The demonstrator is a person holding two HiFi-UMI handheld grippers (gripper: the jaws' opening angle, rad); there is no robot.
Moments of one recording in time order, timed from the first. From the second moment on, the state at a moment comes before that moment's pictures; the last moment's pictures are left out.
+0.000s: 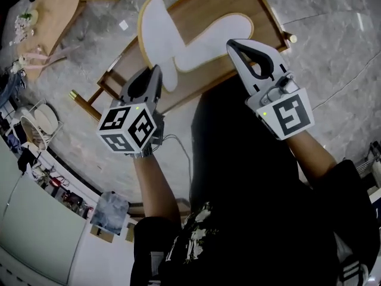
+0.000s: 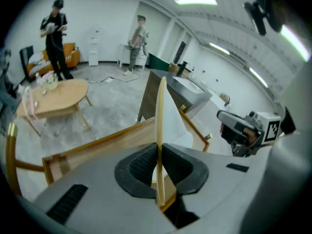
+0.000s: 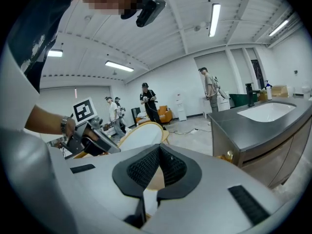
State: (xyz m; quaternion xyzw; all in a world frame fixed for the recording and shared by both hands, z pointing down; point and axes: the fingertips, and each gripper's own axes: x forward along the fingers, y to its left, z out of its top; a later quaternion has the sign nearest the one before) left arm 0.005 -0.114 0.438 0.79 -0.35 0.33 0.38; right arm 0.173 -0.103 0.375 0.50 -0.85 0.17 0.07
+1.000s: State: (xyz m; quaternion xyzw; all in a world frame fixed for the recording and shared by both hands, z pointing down) left arm -0.068 -0.050 0.507 0.70 -0.37 0.17 0.58; right arm 0.073 -0.119 0.397 0.40 -0.89 0.18 0.14
